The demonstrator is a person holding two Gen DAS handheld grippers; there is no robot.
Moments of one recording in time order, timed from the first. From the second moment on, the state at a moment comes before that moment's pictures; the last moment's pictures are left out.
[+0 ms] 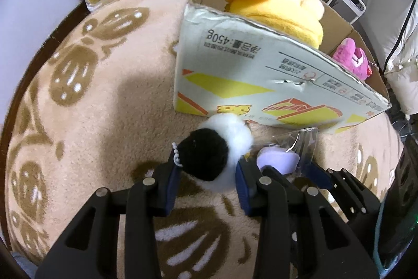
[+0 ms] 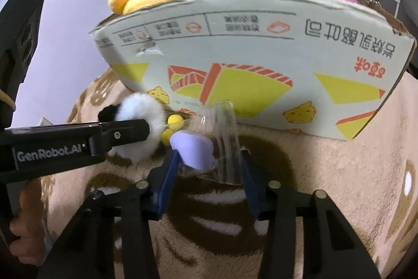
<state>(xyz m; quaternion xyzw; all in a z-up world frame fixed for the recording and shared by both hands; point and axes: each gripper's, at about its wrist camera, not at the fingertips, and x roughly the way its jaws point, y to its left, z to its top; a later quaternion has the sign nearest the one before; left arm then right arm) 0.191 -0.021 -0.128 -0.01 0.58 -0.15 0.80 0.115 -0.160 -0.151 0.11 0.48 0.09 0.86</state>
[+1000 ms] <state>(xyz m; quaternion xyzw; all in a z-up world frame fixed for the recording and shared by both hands) 0.167 -0.004 -0.095 0.03 0.51 -0.12 0.85 0.090 -0.176 -0.097 0.09 0.44 0.05 0.89</state>
